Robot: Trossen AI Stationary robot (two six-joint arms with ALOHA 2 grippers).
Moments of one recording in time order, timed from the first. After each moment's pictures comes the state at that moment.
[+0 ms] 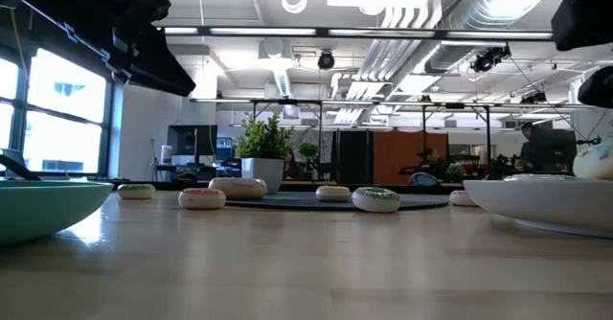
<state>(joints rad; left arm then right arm) -0.22 0.86 0.49 -0.23 -0.67 -0.44 0.68 1.17 0.64 -0.66 0.14 1.04</state>
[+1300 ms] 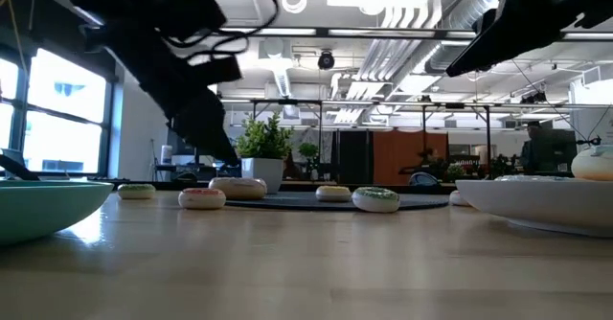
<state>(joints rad) -0.05 1.47 0.67 -0.07 -0.48 -0.19 0.48 1.11 0.64 -0.28 0.64 0.33</state>
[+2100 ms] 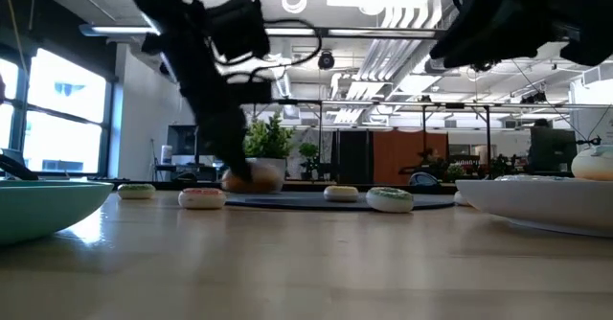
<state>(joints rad) 0.09 1.63 0.89 -0.28 -0.26 -0.07 0.44 1.11 0.64 -0.17 0.60 -0.40</state>
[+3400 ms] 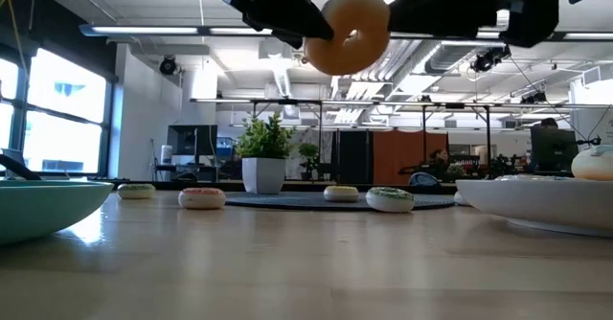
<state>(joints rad) -0.10 1.59 1.13 -0.11 0.17 0.25 0.32 1.30 0.64 0.33 0.28 -0.52</state>
